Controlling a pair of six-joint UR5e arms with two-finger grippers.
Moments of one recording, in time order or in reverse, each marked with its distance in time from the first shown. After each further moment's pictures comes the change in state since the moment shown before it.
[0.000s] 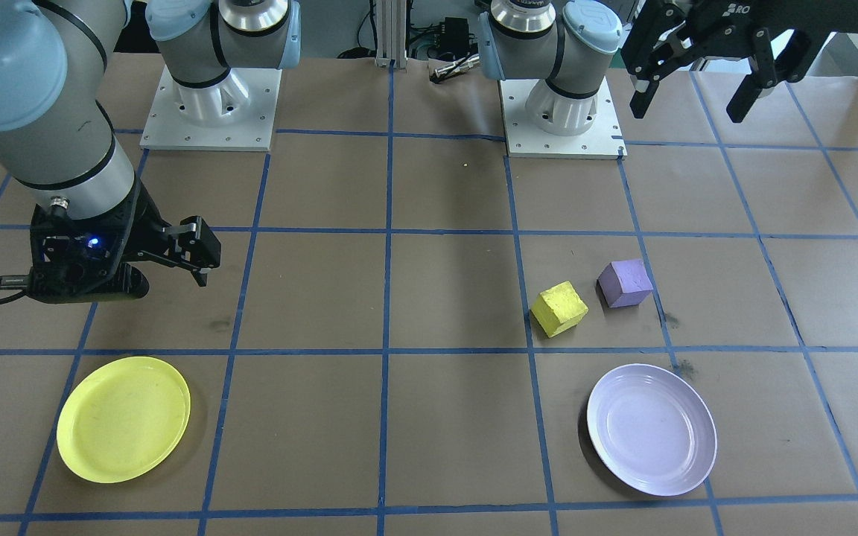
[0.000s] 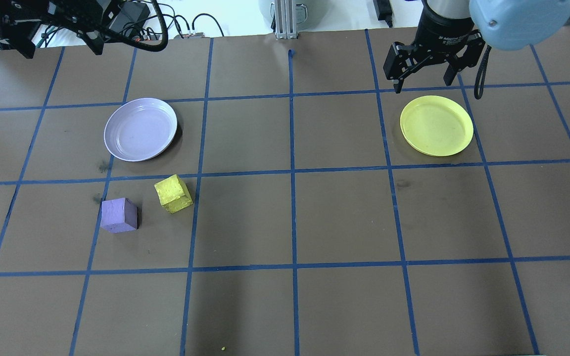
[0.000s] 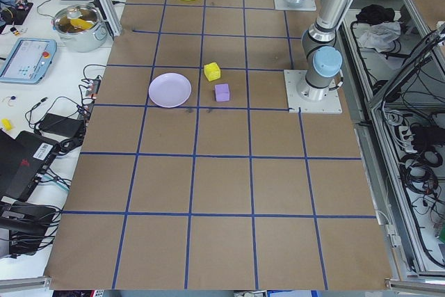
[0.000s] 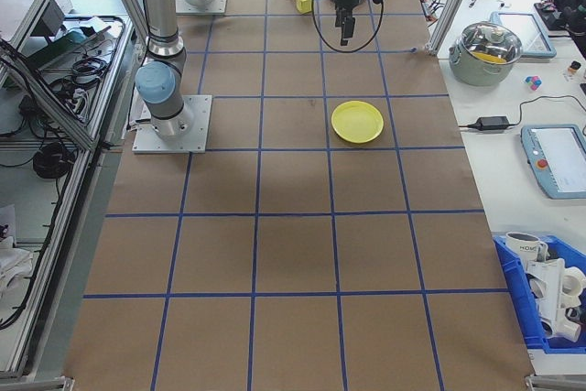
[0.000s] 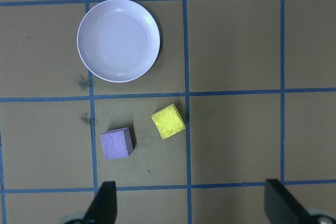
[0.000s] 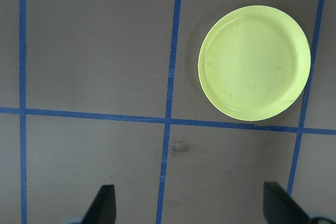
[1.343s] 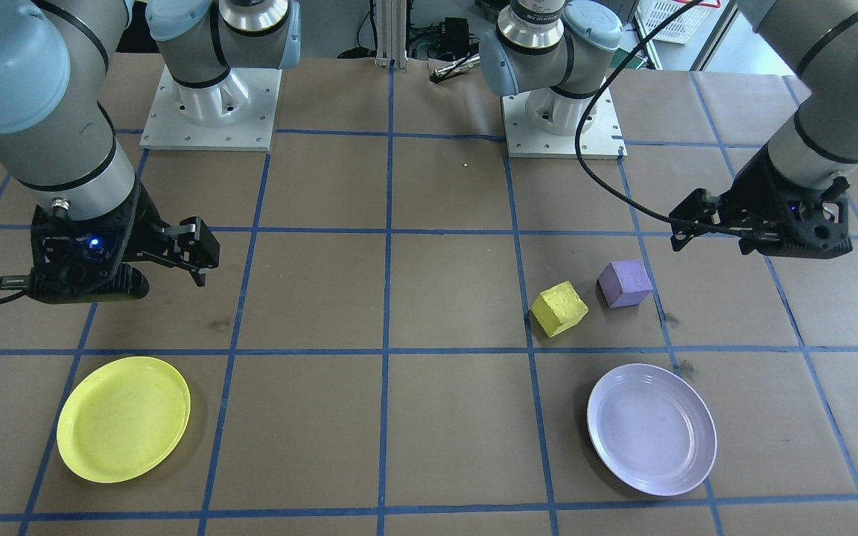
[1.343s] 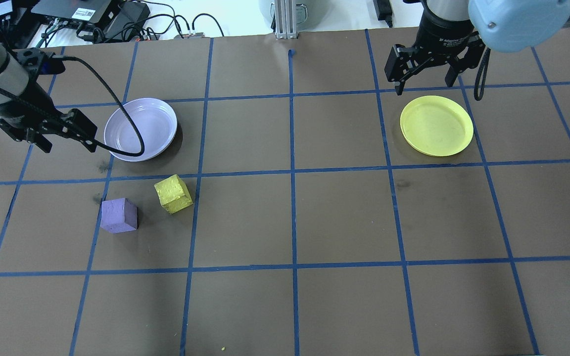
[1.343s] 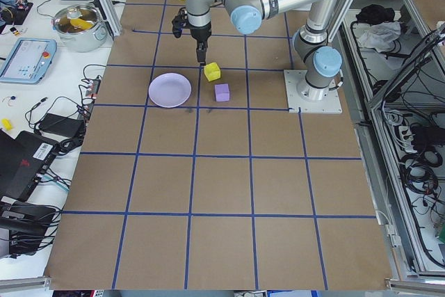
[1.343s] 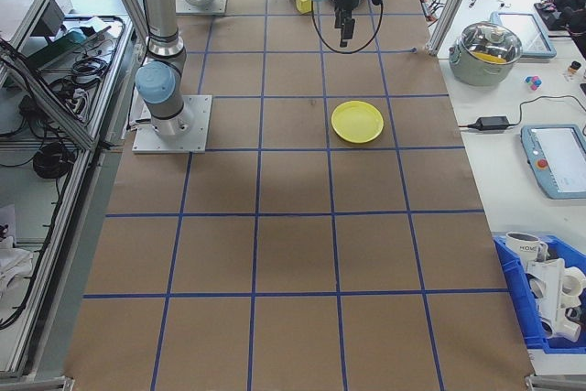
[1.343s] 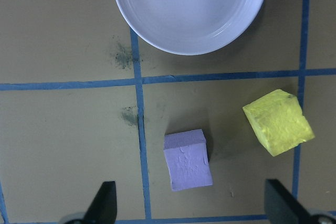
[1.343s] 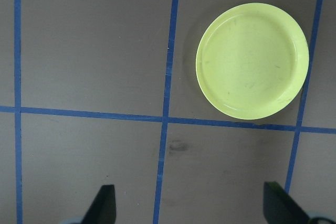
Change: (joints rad) left arm 0.274 -0.062 -0.529 0.440 0.035 0.293; right arm 0.000 0.000 0.006 -0.002 -0.012 -0.002
